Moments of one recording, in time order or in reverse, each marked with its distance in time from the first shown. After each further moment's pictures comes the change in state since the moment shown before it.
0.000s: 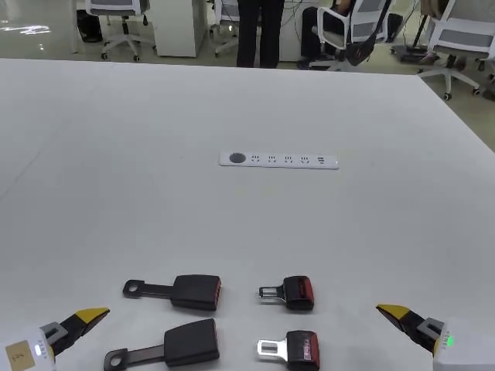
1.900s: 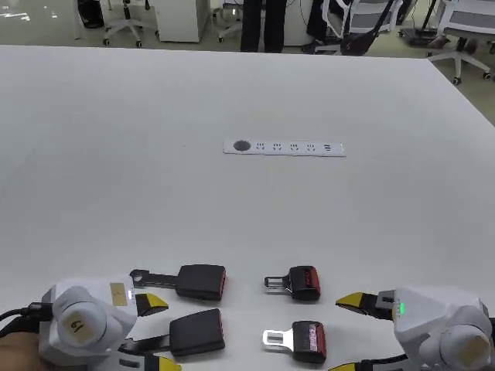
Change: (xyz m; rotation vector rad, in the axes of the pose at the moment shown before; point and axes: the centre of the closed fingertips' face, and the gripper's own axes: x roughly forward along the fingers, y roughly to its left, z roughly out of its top) left arm 0.062 -0.001 -0.012 0.197 0.248 -0.227; right arm 0.044 0.003 -0.005 -0.275 0.116 0.230
